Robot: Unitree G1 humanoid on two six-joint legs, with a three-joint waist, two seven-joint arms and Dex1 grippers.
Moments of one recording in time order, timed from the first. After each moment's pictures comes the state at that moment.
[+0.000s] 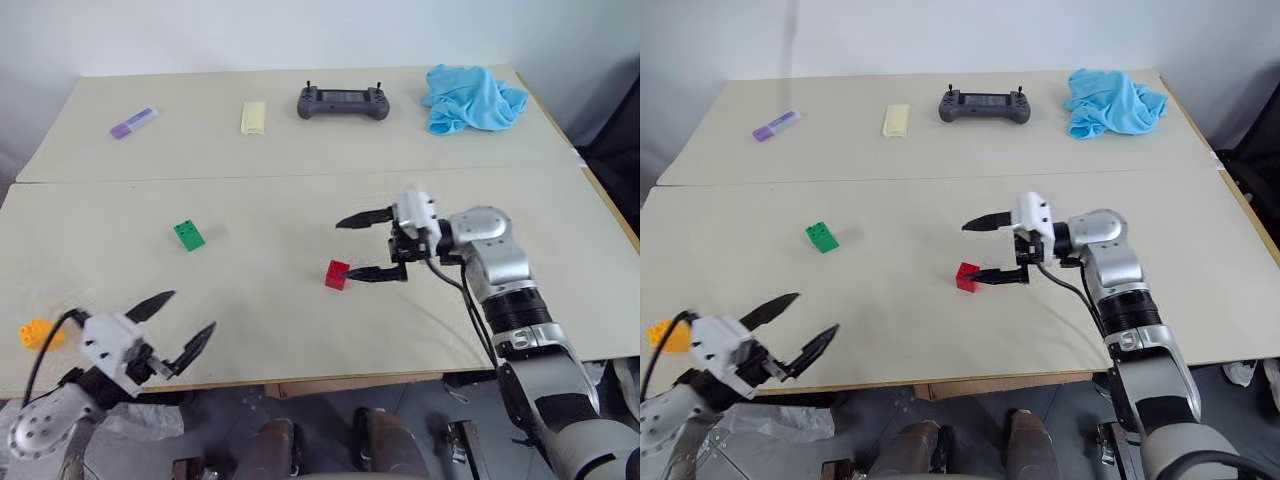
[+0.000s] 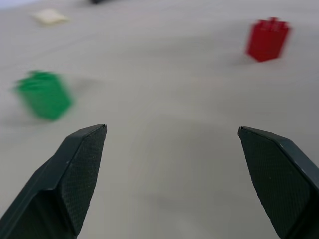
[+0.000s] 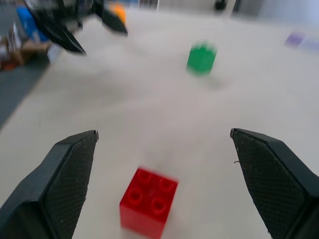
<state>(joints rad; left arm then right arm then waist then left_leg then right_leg) 0.46 0.42 0.49 -0.42 -0.43 0.01 -0.62 -0.76 -0.42 0.08 0.43 0.34 -0.07 1.49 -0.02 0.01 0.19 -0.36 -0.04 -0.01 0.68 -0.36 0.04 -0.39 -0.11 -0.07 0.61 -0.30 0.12</state>
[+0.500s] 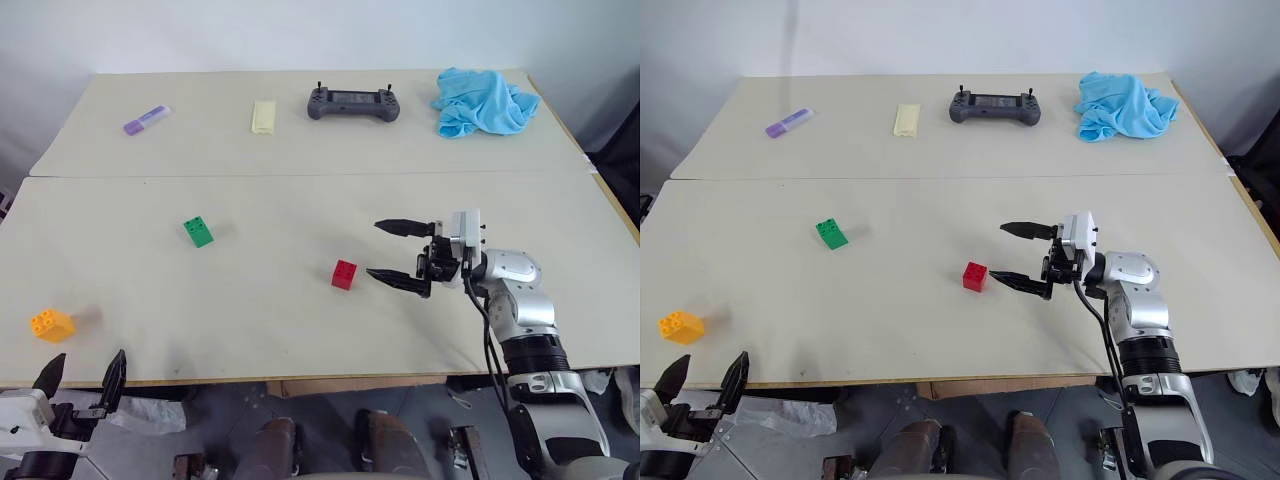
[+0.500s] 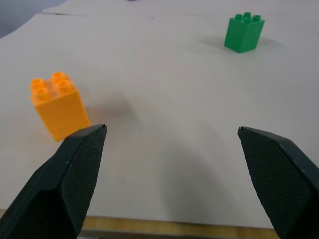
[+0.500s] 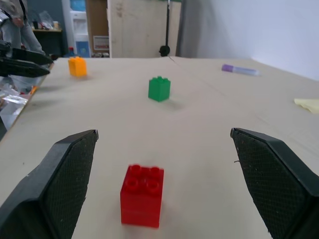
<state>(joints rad) 0.59 0.17 0.62 -0.36 -0.48 -0.05 -0.44 -0.53 -0.45 -0.05 0.35 0.43 -0.10 1.36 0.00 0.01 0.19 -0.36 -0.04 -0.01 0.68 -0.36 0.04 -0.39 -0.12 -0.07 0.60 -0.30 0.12</state>
